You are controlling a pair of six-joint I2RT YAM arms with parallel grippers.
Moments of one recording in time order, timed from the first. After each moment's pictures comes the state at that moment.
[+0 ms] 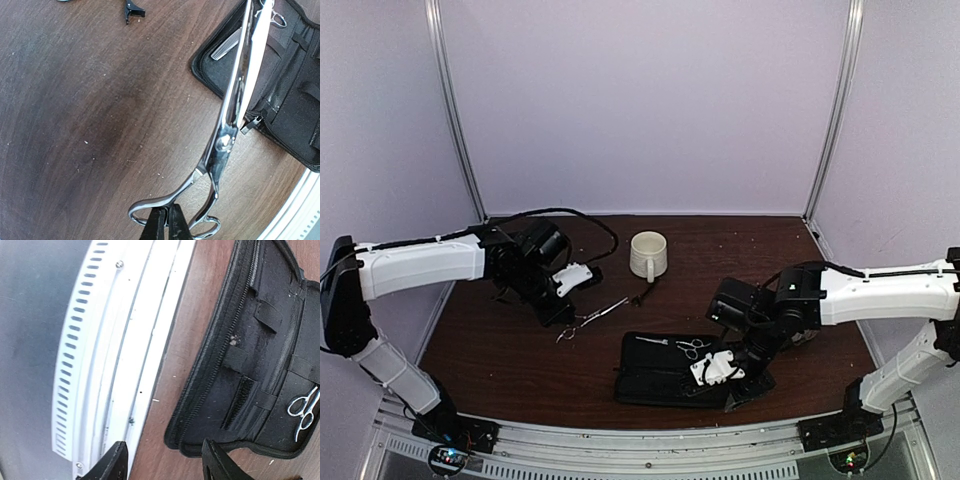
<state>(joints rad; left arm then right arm) -0.75 1.51 1.11 -0.77 0.11 0.23 1.11 1.40 1.01 -0.97 -0.32 -0.68</state>
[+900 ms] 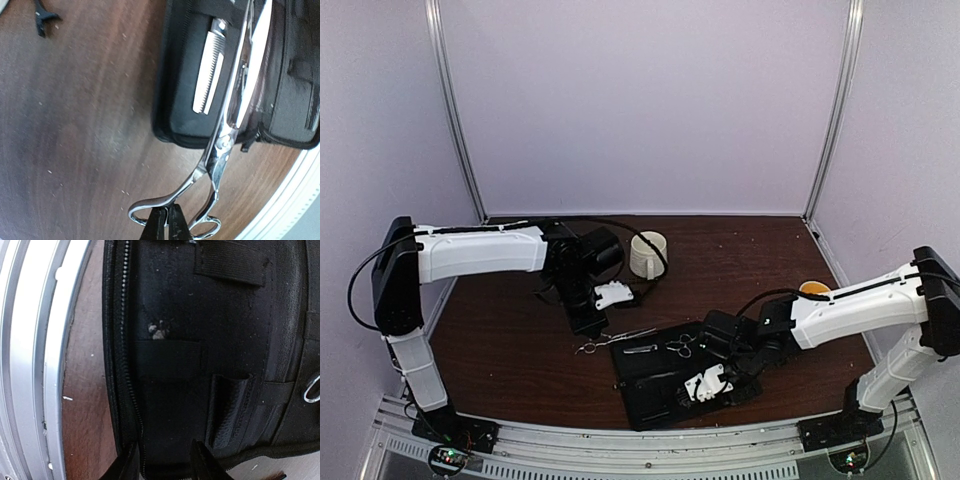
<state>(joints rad) -0.91 1.83 1.43 -1.02 0.09 0.26 1.15 1.53 0.85 -0.69 0.00 -0.73</state>
